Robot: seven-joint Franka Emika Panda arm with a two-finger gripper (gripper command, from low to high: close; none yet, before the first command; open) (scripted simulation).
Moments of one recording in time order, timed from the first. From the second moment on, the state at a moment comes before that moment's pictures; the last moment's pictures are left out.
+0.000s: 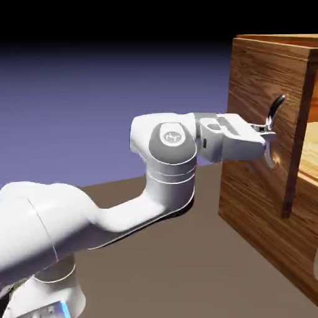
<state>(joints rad) 0.77 -1.44 -1.02 -2.59 -2.41 2.41 2.12</state>
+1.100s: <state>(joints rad) 0.56 -1.48 0.15 -3.01 -1.41 1.64 2.32</state>
